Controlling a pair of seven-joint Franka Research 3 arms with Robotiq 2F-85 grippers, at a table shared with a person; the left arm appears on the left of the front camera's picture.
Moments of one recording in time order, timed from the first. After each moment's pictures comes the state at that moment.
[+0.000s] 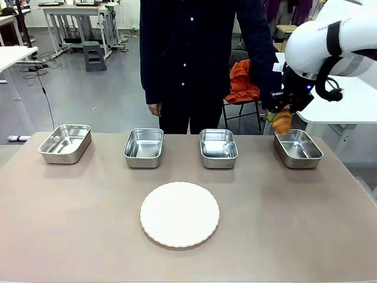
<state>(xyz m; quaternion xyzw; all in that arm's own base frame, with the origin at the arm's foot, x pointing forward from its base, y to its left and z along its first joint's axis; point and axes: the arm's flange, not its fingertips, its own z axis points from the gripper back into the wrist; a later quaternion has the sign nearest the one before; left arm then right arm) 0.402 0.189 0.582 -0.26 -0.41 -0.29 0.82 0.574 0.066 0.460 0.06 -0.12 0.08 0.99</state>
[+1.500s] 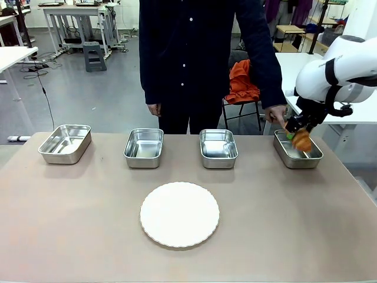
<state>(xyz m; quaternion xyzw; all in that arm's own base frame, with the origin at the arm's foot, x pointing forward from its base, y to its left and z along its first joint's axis) 0.402 0.189 0.582 -0.26 -0.41 -0.29 0.82 0.616 -0.026 0.375 0.00 -0.10 0.17 0.98</state>
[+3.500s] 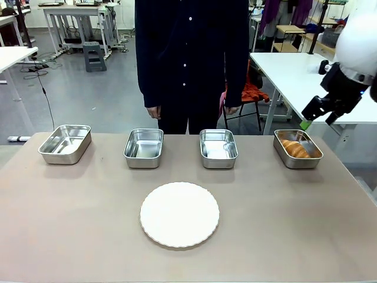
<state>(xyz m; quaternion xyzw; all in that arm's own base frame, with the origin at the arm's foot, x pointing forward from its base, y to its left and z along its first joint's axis) 0.401 0.189 0.583 -0.26 -0.41 -0.29 0.82 0.460 0.003 0.493 0.05 -0.14 0.14 0.98</state>
